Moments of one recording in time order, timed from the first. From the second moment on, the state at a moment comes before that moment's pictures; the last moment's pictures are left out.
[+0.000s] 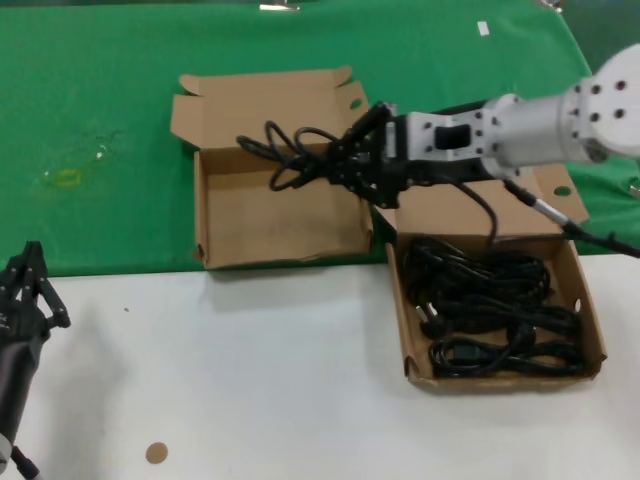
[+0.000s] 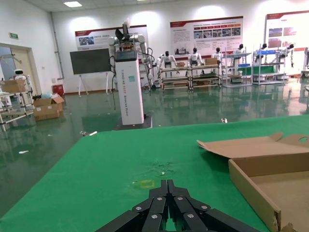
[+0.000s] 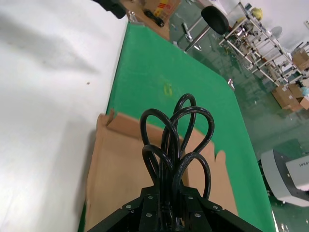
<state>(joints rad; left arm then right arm) 0.00 -0.30 1.60 -1.60 -1.80 0.00 0.00 1.01 0.48 -2.11 1.15 1.32 -0.97 -0.12</state>
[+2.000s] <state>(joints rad) 0.00 -0.30 1.60 -1.60 -1.80 0.00 0.00 1.13 0.23 -2.15 0.74 1.31 -0.80 -0.35</state>
